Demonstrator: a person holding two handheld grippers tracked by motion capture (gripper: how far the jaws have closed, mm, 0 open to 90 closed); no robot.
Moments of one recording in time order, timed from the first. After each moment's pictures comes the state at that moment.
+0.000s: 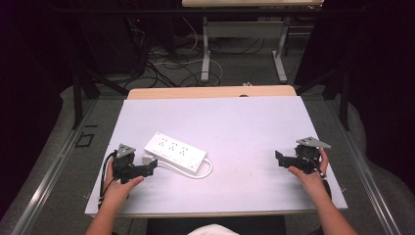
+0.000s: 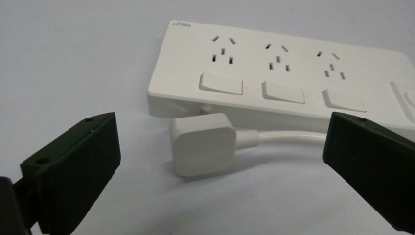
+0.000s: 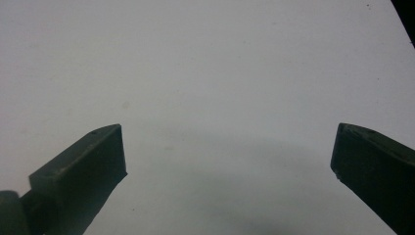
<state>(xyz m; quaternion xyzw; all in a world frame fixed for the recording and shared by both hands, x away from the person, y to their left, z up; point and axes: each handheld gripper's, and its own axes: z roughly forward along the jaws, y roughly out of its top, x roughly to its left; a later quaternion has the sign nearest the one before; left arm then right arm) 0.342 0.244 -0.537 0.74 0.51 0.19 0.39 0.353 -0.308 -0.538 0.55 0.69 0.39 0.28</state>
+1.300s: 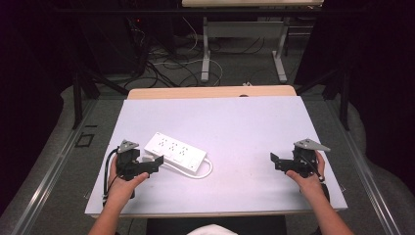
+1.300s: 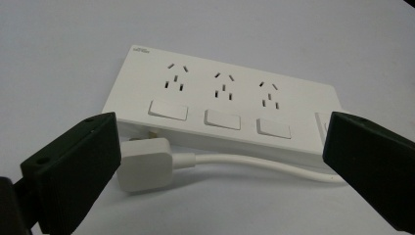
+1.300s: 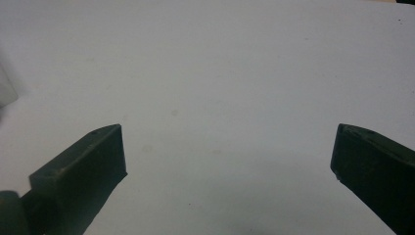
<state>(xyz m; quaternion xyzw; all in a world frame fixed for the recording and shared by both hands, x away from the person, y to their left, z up) 0.336 0.221 -0.506 0.72 0.53 0.16 0.42 0.340 -0.292 -0.528 0.52 0.69 0.42 0.26</state>
